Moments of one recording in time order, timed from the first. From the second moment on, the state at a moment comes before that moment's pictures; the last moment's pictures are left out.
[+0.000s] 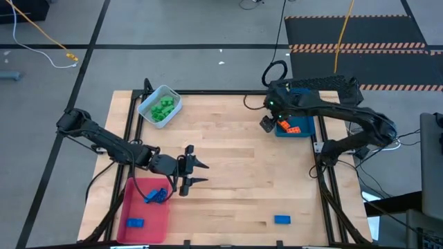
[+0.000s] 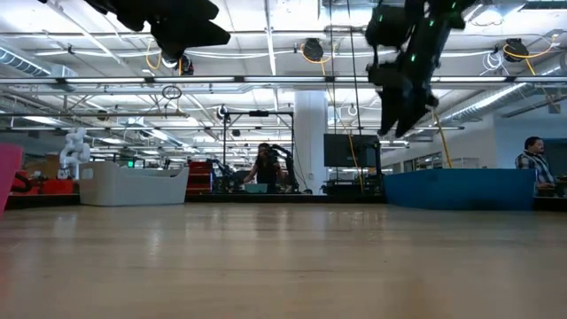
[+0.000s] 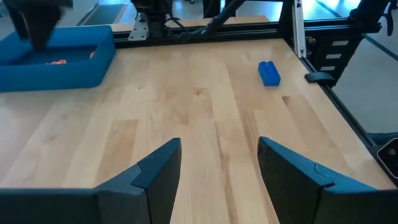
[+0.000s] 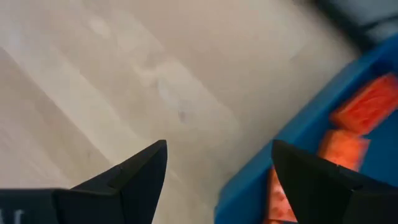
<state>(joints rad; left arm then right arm) -0.39 1.28 0.71 0.16 -0.27 -0.10 -0.46 1.32 1.00 -0.81 0.12 0.29</state>
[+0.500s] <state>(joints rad) -0.36 1.28 0.72 0.10 -0.27 -0.07 0.21 1.25 1.04 -0.91 0.18 0.66</state>
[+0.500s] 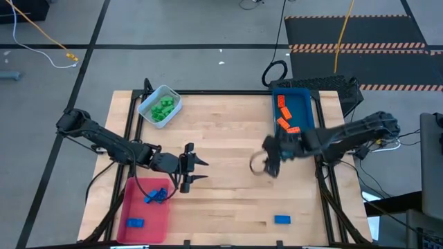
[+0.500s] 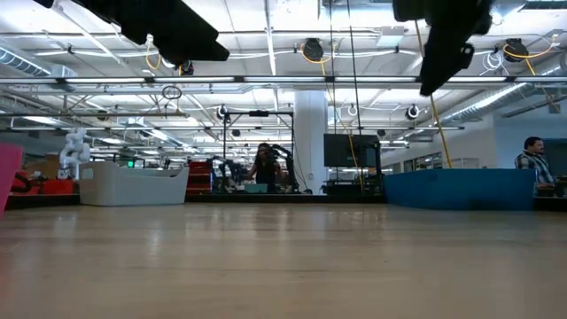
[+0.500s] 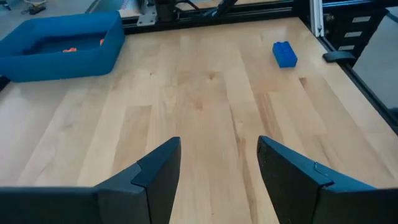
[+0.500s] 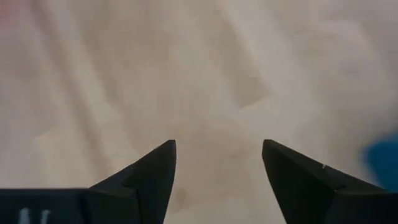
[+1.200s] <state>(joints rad) -0.24 1.28 0.72 0.25 -0.27 -0.07 0.71 1.48 1.04 -0.77 0.24 0.67</state>
